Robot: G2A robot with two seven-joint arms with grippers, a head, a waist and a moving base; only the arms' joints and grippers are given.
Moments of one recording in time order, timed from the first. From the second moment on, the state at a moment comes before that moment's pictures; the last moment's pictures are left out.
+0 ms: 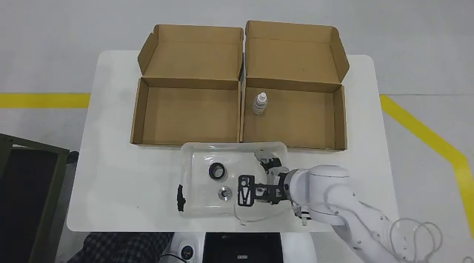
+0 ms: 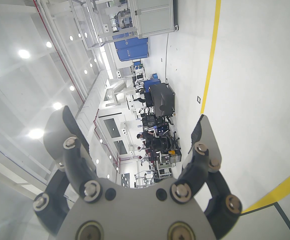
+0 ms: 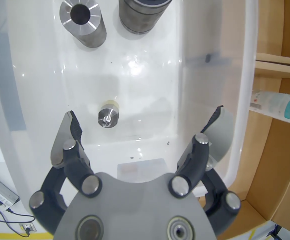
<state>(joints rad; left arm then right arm) -0.01 -0.37 -0.75 -1.25 2.03 -0.40 0.22 -1.24 -1.08 0.91 -2.07 -1.35 -0.78 1.04</state>
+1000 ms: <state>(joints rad) -0.01 -0.37 -0.75 -1.25 2.03 -0.40 0.22 -1.10 -1.01 0.74 -2.01 -1.18 -0.72 1.10</state>
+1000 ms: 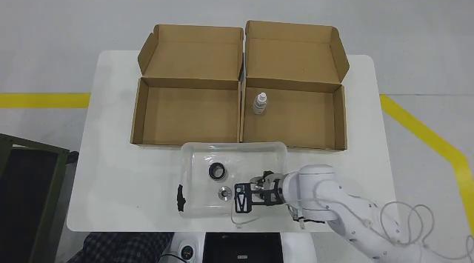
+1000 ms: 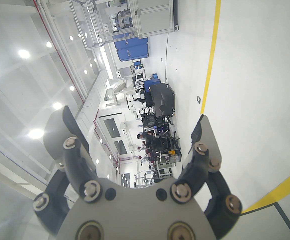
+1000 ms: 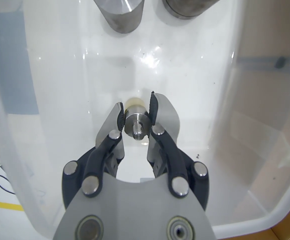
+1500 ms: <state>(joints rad) -0.01 -0.37 -0.75 -1.25 2.03 -0.40 0.22 -1.14 -0.98 0.88 -2.06 -1.17 -0.73 0.84</state>
